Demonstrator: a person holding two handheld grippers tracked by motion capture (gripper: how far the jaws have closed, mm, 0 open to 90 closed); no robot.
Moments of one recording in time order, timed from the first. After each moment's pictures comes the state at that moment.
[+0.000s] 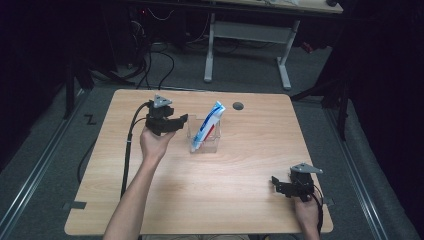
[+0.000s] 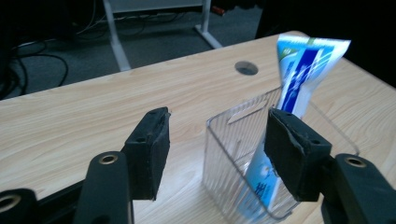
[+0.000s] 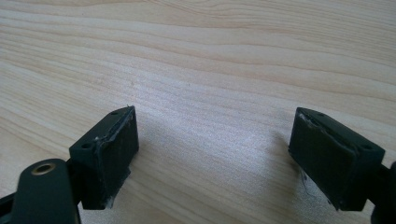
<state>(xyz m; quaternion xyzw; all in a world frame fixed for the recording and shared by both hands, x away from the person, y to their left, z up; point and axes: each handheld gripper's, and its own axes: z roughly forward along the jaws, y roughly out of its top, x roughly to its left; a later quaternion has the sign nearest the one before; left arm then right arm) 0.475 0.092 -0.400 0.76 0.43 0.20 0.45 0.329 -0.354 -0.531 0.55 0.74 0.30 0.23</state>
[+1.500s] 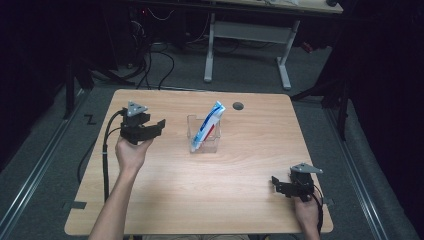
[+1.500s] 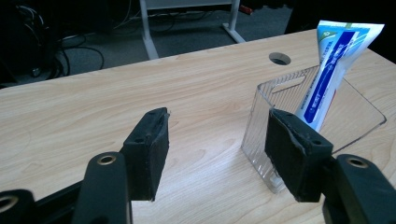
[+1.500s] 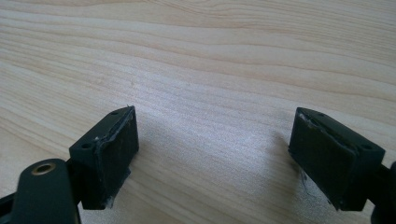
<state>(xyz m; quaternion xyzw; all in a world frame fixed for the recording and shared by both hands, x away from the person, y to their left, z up) 0.439 0.150 -0.393 0.73 0.47 0.23 0.43 0.330 -0.354 -0.531 0.55 0.74 0.30 0.23</state>
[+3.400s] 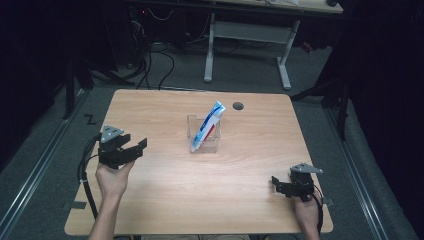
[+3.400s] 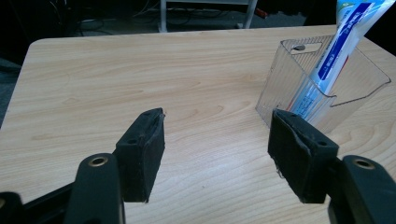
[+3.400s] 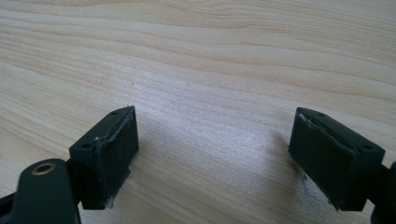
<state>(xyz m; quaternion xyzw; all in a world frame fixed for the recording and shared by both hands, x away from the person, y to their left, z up) 0.381 0.193 -0.417 0.70 0.51 0.23 0.44 0.329 -0.354 -0.531 0.55 0.74 0.30 0.23</state>
